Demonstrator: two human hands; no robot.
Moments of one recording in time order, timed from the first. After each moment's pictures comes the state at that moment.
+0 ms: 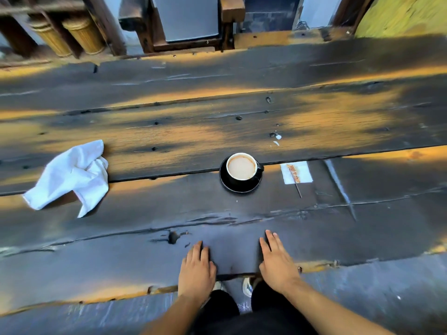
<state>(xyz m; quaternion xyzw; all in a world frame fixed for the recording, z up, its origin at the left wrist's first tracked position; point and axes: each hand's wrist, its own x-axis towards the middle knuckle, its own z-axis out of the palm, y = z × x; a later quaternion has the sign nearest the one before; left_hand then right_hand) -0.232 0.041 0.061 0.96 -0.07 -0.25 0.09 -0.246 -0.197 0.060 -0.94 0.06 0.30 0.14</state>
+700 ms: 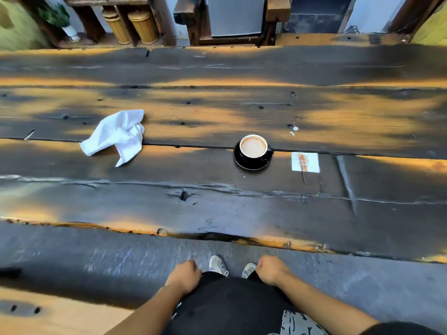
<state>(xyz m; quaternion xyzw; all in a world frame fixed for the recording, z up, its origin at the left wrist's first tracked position) -0.359 0.054 0.074 0.87 0.17 -0.41 0.21 -0.322 -0.219 0.059 -0.86 0.04 0.48 0.17</state>
